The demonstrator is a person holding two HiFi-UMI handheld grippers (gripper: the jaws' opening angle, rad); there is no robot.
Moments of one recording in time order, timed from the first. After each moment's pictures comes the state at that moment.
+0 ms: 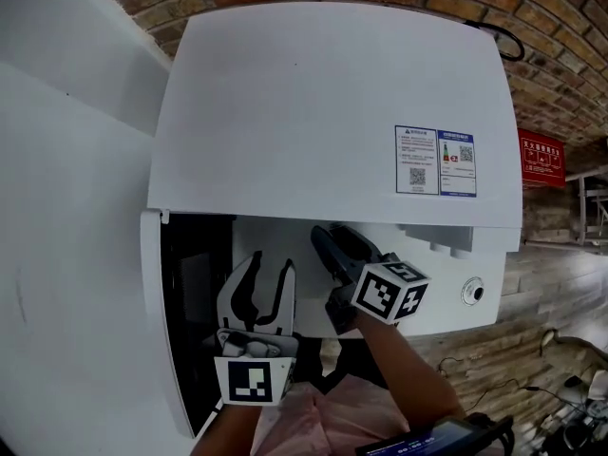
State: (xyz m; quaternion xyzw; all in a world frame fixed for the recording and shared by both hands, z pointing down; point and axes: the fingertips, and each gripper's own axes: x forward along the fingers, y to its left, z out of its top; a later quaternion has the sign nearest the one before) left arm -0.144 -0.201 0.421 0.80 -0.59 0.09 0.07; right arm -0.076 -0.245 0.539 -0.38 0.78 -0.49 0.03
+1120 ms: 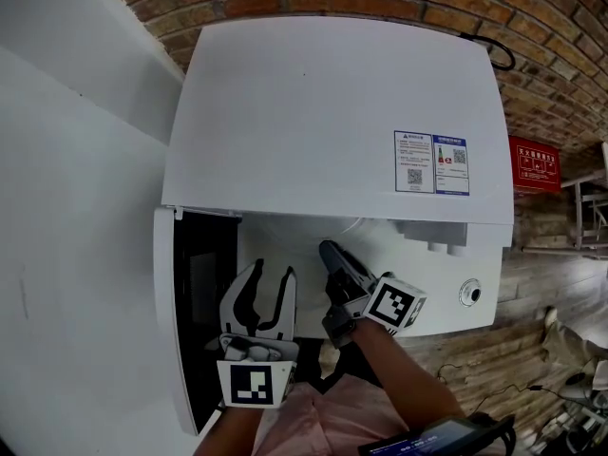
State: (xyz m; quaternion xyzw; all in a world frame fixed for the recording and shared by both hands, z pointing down) left arm -0.149 -0.187 0.413 0.80 -0.59 0.09 0.07; right arm -0.080 -0.220 0.528 -0.34 0.72 -0.58 0.16
